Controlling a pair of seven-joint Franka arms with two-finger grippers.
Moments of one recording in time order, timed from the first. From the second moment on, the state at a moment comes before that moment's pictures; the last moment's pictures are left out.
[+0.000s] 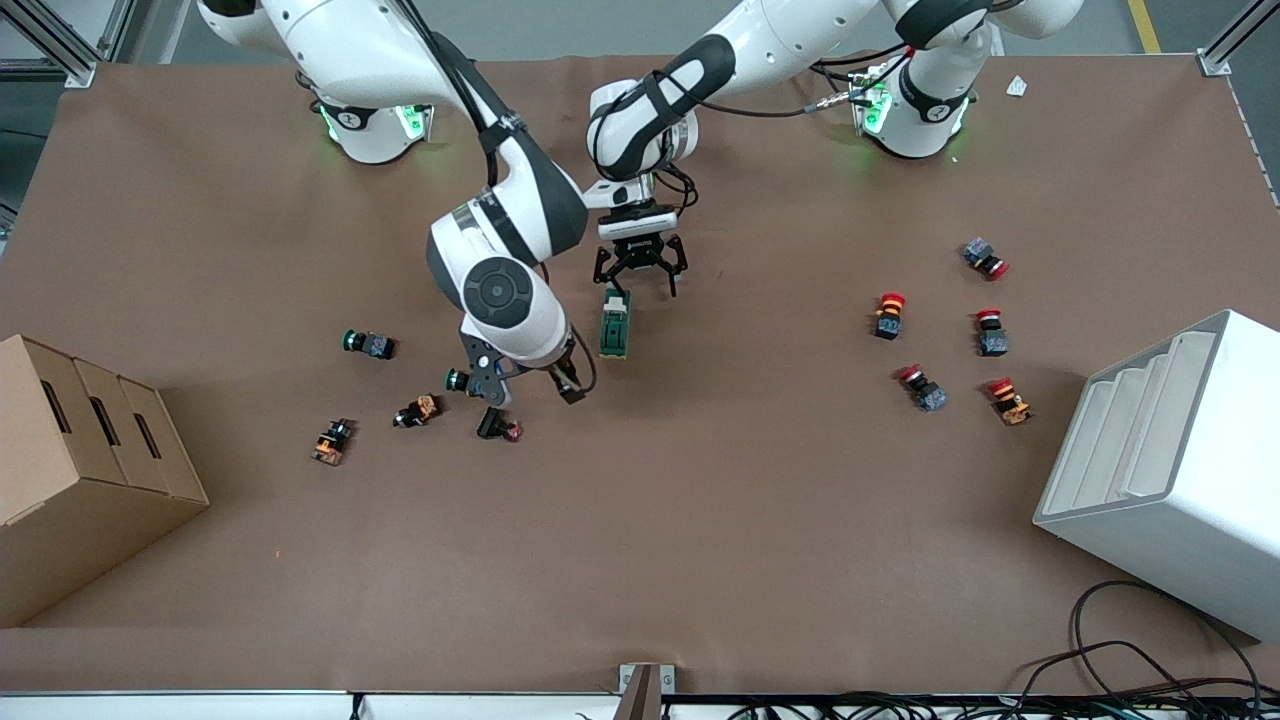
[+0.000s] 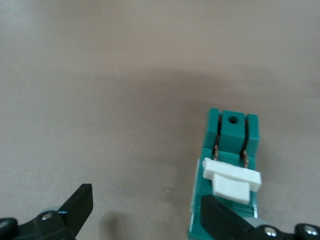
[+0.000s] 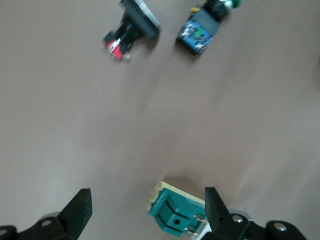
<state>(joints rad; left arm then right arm) -0.71 0.77 -0.54 -1.90 1.55 1.98 -2.43 0.66 0.58 -0.04 -1.57 0.16 2.05 1.55</state>
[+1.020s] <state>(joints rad) -0.77 0.82 -0.54 -1.92 1.72 1.94 -2.55 0.70 0.59 -0.04 -1.58 0.16 2.06 1.16</state>
